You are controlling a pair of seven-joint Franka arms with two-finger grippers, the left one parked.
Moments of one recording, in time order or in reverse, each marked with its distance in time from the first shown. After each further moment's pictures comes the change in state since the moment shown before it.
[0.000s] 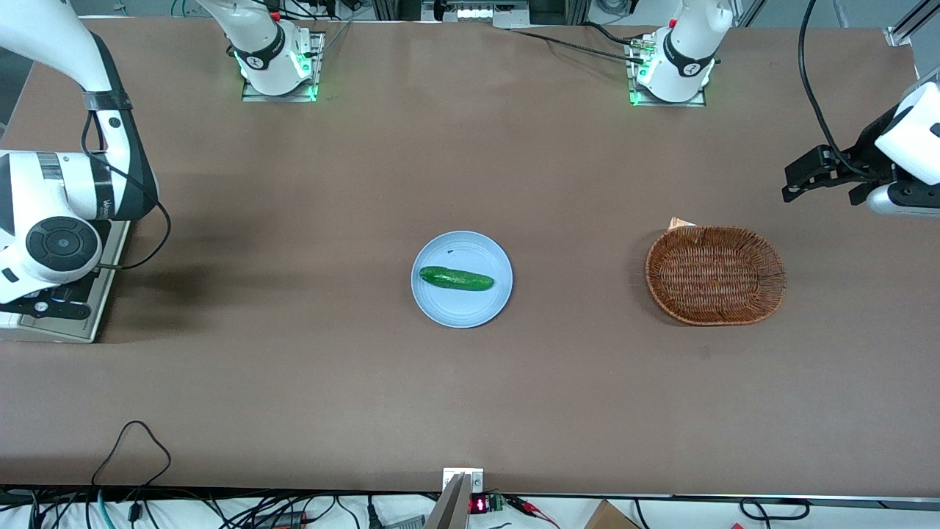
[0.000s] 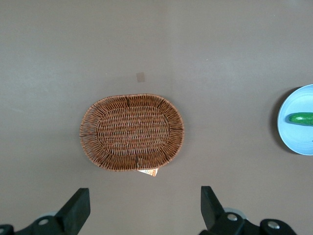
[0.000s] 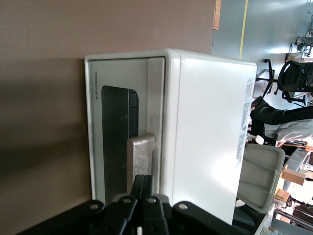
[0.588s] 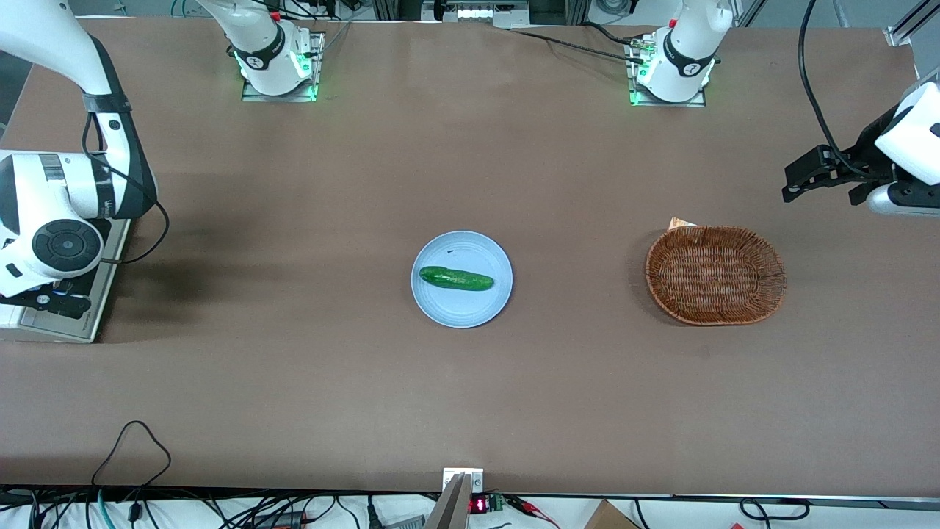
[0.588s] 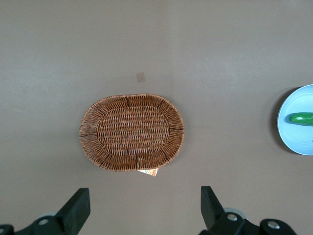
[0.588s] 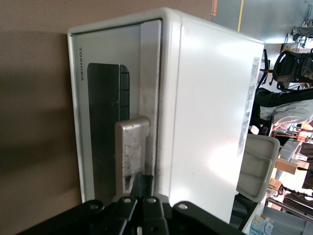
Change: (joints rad) arm -0.001 0.000 -0.028 -0.044 -0.021 -0.001 0.014
